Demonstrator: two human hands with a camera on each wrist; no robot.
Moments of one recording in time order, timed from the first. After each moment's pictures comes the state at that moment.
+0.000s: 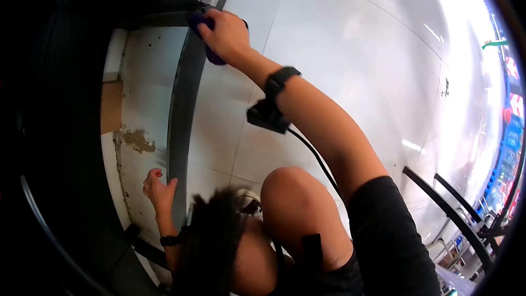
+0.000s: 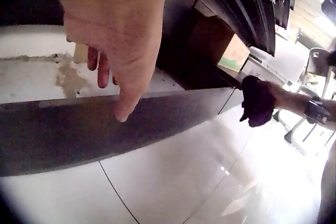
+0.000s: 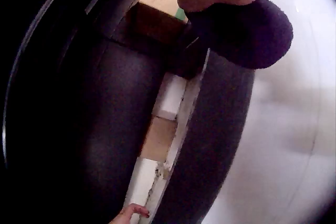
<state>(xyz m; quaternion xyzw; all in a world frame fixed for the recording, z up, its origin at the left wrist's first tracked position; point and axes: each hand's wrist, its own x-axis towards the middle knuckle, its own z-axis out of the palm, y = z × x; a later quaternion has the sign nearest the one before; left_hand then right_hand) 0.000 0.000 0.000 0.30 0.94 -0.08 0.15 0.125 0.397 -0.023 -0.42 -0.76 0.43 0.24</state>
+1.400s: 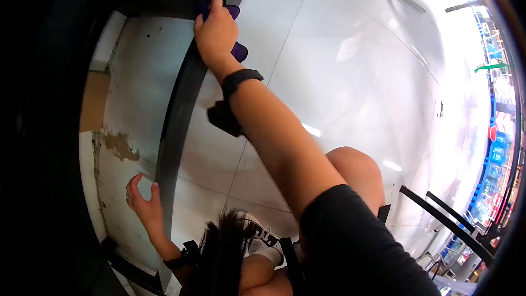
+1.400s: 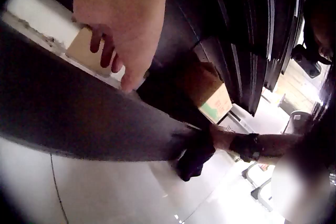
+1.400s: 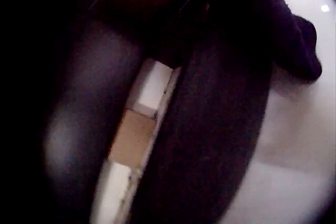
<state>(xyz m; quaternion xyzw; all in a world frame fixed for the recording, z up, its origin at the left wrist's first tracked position) -0.009 -0.005 -0.028 0.34 0.94 0.09 0.02 0.020 0.367 -0.071 -0.54 -0.70 0.26 0.39</state>
